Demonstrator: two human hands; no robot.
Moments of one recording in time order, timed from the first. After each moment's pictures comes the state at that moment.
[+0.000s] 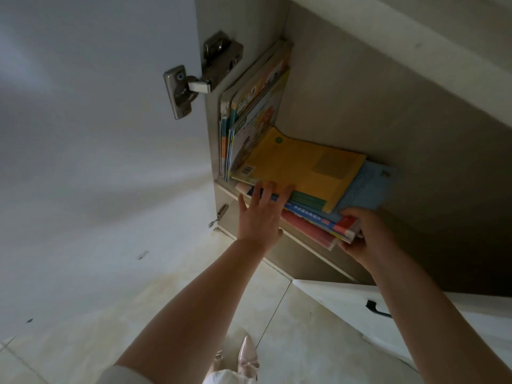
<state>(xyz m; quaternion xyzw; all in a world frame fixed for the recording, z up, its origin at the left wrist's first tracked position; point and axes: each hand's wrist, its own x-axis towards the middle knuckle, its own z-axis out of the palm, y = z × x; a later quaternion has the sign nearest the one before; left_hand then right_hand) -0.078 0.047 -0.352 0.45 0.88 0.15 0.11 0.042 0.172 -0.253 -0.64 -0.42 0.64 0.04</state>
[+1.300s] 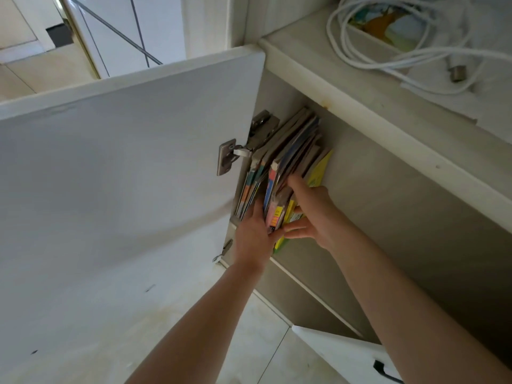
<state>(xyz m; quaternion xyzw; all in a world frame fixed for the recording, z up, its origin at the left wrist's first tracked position) -0.134 0.038 -0.311 0.23 0.86 0.45 0.10 -0.110 0.125 -0.184 -0.51 -0.63 0.59 -0.02</state>
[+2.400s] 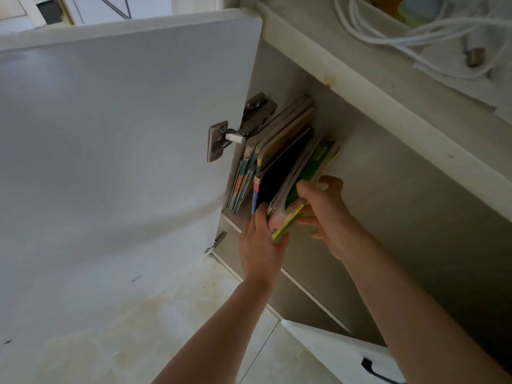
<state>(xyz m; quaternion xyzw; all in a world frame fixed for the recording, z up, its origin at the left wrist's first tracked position) -0.085 0.055 -0.325 0.15 0.86 0.49 0.03 -0.082 0.146 -0.196 -0.47 -0.66 0.59 0.02</state>
